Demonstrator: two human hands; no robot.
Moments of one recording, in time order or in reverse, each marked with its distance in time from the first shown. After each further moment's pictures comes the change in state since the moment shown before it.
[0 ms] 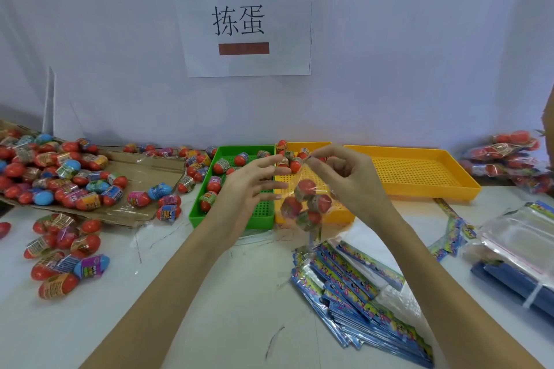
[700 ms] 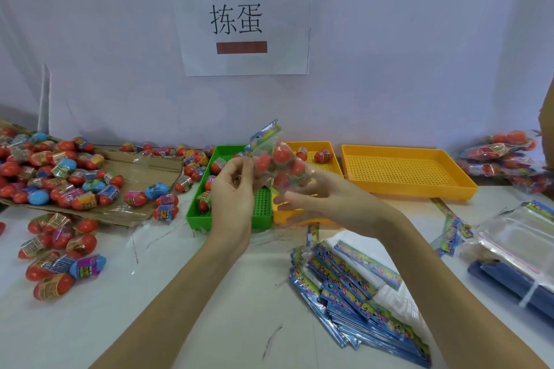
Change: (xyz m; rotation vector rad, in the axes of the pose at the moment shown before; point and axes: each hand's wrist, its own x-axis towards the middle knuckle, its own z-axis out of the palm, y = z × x) left_hand -0.002 -0.015 0.017 -0.023 0.455 0.183; right_hand -0.008 -0.001 0.004 0.353 -0.596 0.380
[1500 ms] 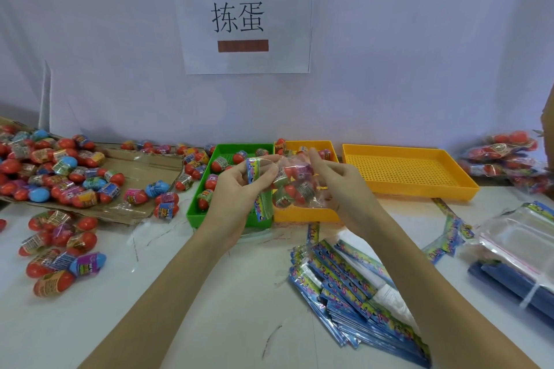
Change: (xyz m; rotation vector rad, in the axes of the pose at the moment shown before) left_hand 0.010 0.002 -0.012 -0.062 -0.311 -0.127; right_hand 0.011 -0.001 0.010 0.104 0.574 0.104
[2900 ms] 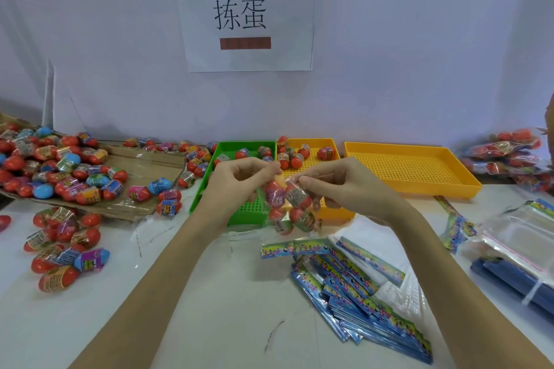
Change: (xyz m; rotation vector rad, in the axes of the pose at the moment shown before) left_hand 0.005 0.010 -0.020 0.332 -0.079 0.078; right_hand -0.004 -0.012 -0.027 -0.350 -0.380 -0.264
